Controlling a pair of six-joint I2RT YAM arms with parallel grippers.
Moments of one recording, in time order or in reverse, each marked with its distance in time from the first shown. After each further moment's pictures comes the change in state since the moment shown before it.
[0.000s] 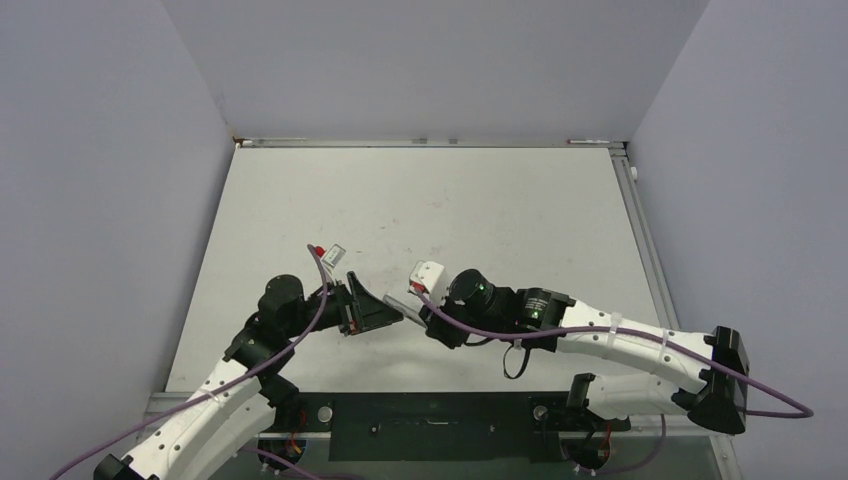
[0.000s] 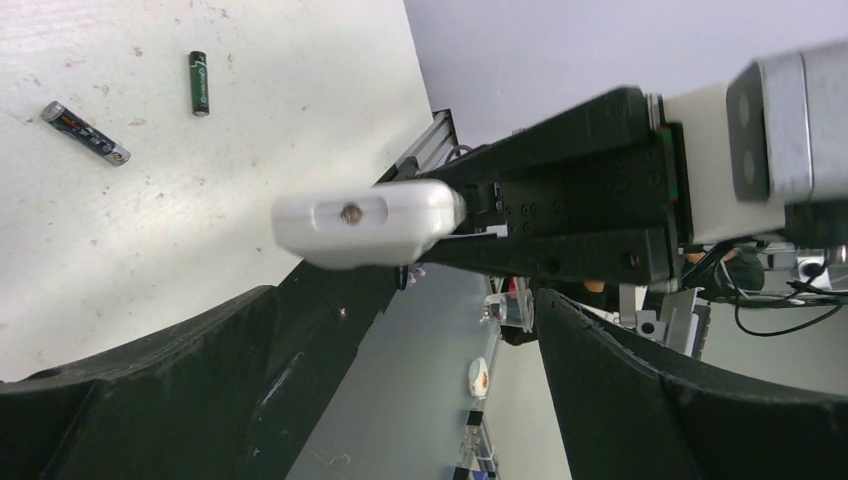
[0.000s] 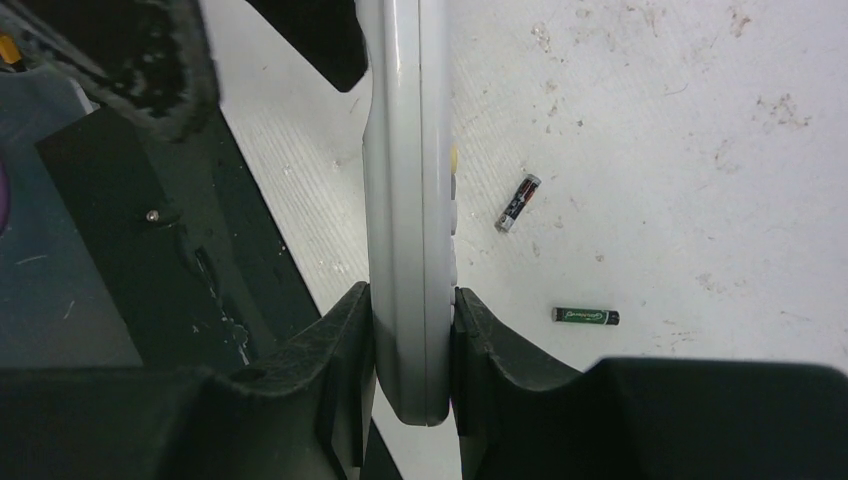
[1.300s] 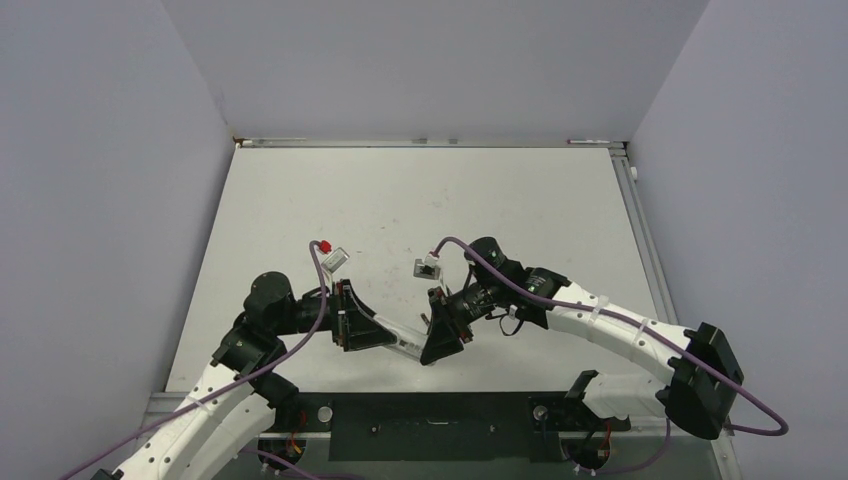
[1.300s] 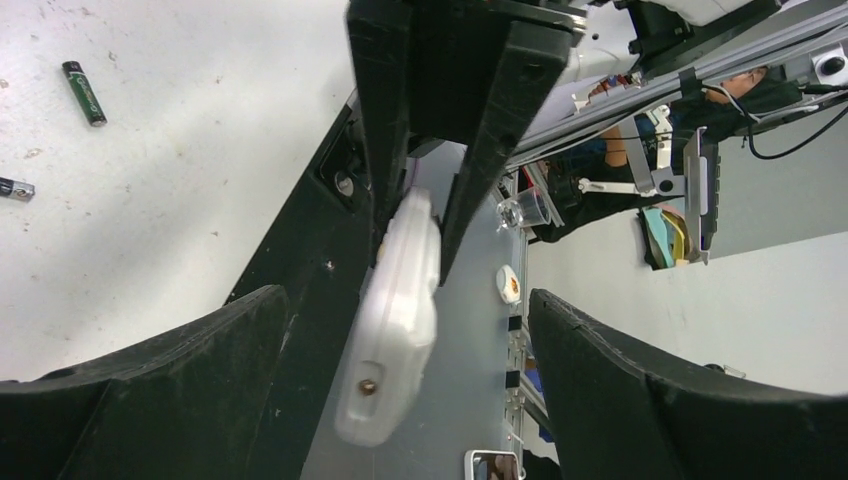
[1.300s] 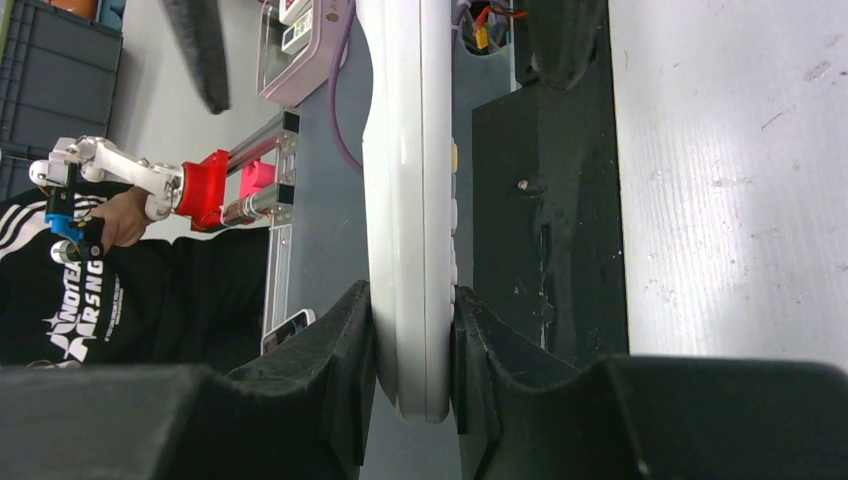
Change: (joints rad) left arm 0.010 -0.041 0.100 -0.066 0.228 0.212; right arm -0.315 0.057 -0.079 0.216 -1.064 0.252
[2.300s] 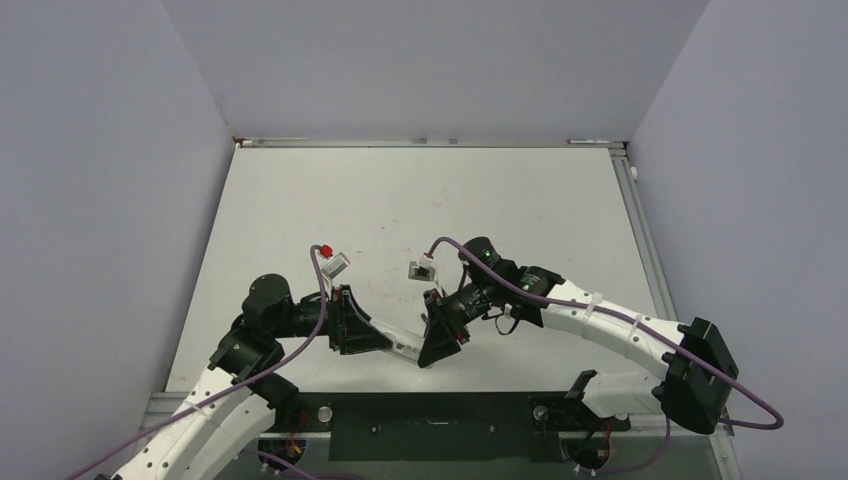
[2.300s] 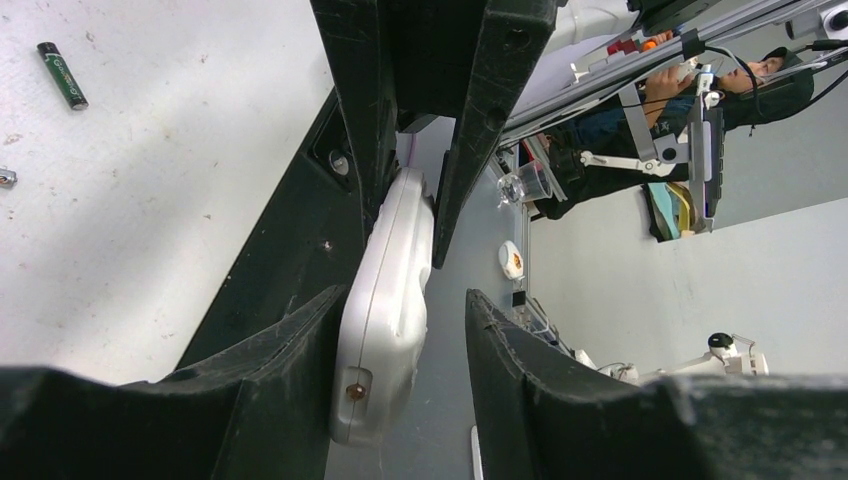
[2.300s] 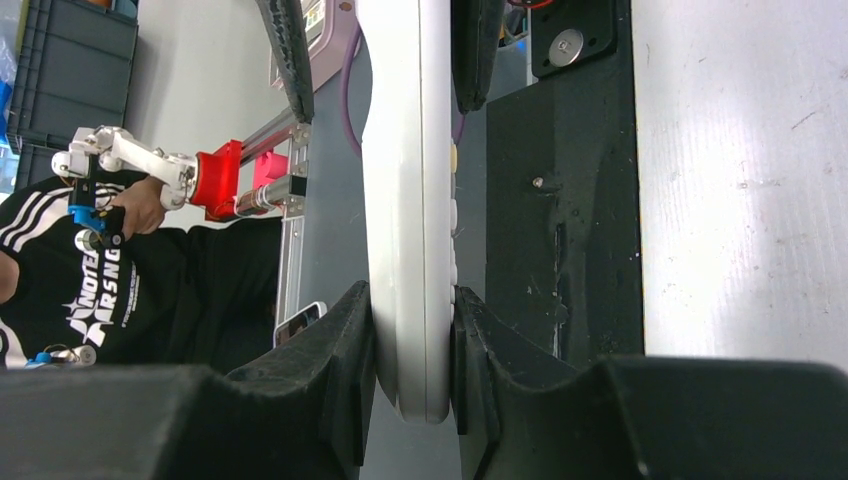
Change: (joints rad) left arm 0.000 -0.029 0.002 -0.051 0.054 0.049; right arm 0.020 0.043 0.018 -0.010 -0.021 0.007
